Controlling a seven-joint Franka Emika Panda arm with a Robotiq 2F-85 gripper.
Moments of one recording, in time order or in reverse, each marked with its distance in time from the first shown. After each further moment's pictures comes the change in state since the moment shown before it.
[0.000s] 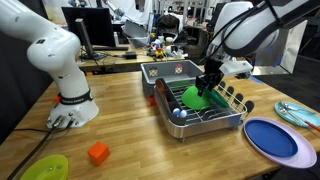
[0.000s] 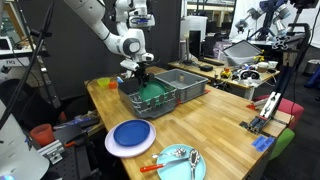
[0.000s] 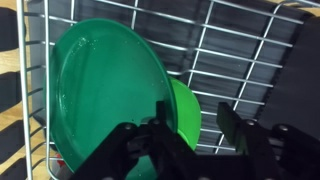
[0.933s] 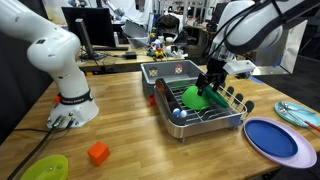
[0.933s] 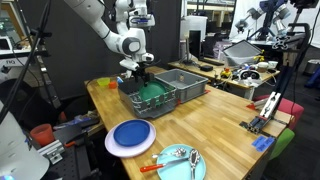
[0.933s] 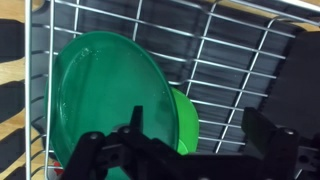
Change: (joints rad) arm -0.021 -0.018 0.014 -0.016 0.038 -0.033 -0.053
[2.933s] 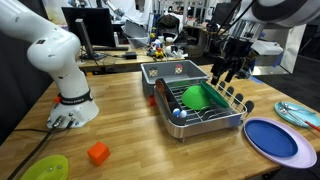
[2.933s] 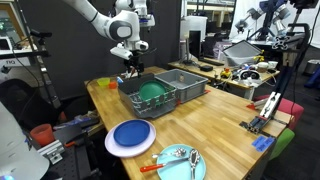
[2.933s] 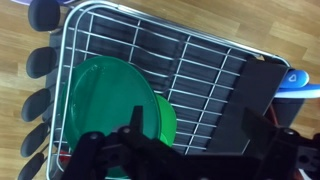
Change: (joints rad) arm -0.023 -0.254 0.002 -0.162 0.146 -0.081 -0.167
